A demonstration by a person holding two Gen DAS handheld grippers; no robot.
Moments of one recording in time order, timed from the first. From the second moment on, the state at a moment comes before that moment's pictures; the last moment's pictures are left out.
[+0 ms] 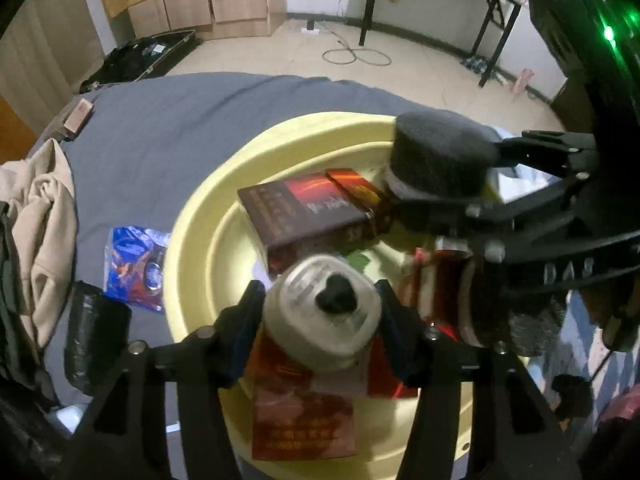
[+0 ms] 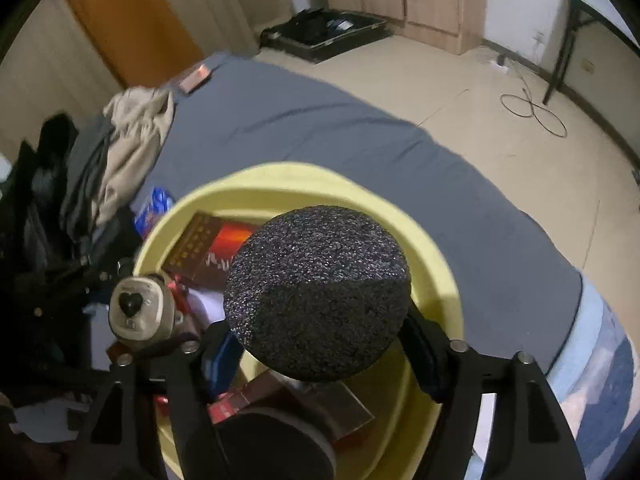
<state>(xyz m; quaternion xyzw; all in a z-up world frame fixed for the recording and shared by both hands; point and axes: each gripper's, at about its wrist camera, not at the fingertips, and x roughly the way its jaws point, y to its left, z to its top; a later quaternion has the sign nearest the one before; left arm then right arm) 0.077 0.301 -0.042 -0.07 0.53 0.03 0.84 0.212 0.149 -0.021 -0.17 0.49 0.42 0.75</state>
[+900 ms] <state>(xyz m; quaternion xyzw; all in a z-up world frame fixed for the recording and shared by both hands) -0.100 0.187 -0.107 -0.14 0.46 0.25 0.84 0.042 -0.026 -0.087 -0.21 0.34 0.47 0.79</state>
